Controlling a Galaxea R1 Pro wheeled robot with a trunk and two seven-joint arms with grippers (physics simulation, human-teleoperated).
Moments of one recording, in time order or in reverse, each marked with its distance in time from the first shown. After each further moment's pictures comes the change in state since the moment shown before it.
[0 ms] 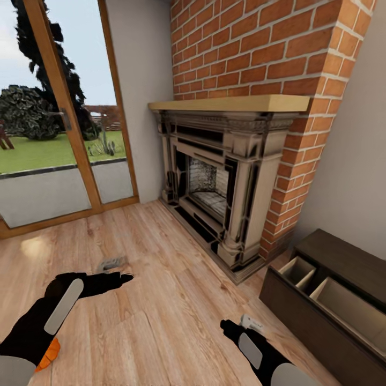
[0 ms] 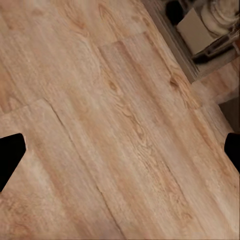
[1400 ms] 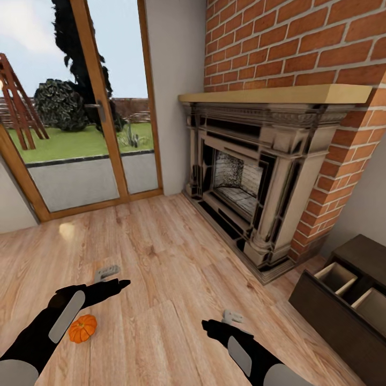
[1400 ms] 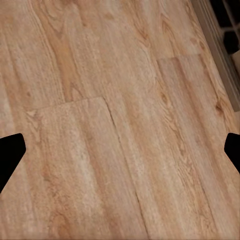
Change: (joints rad) left arm 0.013 -0.015 0.001 0.169 0.018 -0.215 -0.014; right arm 0.004 0.026 0.216 -0.025 0.012 0.000 0.151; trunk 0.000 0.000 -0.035
